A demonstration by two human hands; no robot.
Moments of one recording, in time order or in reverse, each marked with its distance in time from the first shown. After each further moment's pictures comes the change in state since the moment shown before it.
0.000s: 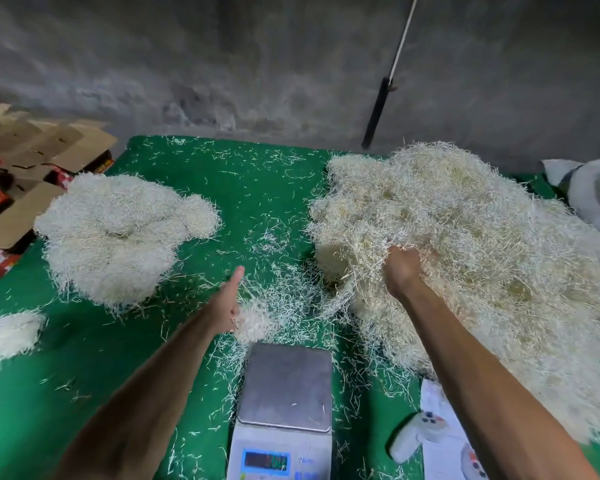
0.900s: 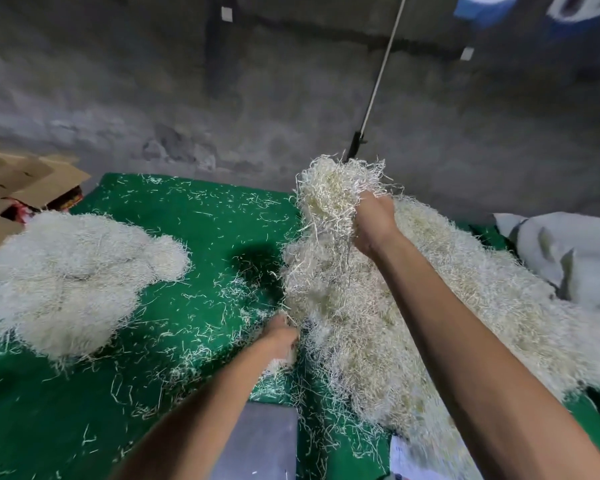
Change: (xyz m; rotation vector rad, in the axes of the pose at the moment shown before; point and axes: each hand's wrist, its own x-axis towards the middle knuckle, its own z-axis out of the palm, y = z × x) left_hand -0.001 0.087 0.147 0.331 -0.003 0.061; right_hand -0.054 -0.184 0.014 0.229 -0.185 -0.208
